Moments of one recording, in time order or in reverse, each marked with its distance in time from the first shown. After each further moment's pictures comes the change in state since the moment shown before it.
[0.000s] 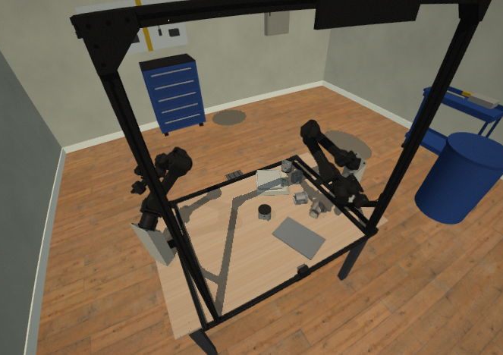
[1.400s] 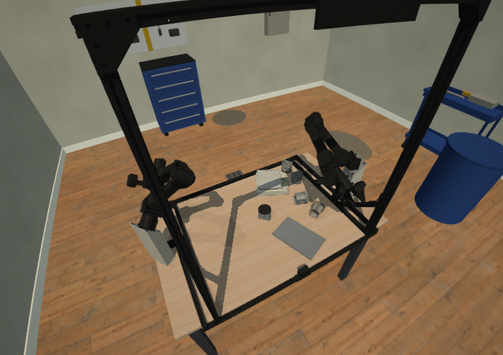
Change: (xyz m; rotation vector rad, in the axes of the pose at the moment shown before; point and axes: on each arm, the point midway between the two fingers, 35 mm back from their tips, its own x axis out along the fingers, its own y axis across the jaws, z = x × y) left arm -0.003 -0.008 -0.009 0.876 -0.213 -0.353; right arm -0.051 0.044 0.015 -0.776 -0.420 0.472
